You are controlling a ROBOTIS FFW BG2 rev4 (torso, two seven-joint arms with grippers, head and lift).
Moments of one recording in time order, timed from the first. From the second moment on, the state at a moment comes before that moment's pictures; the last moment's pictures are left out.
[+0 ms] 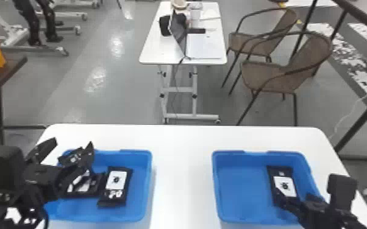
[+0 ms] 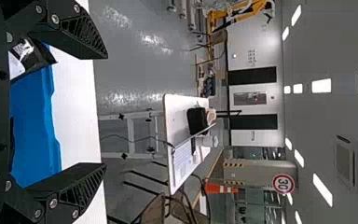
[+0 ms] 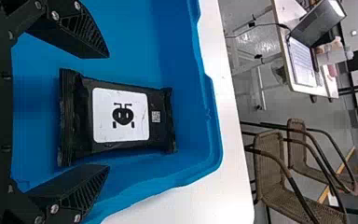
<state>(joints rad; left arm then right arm) 0.41 0.00 0.30 -2.10 -0.01 0.31 -0.37 0.26 0.00 -0.25 -1.70 -0.07 0.57 0.23</state>
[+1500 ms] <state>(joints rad) 0.43 0.00 0.31 -2.07 0.02 0.32 -0.39 0.33 -0.03 -0.01 -1.72 -0.46 0.35 -0.28</state>
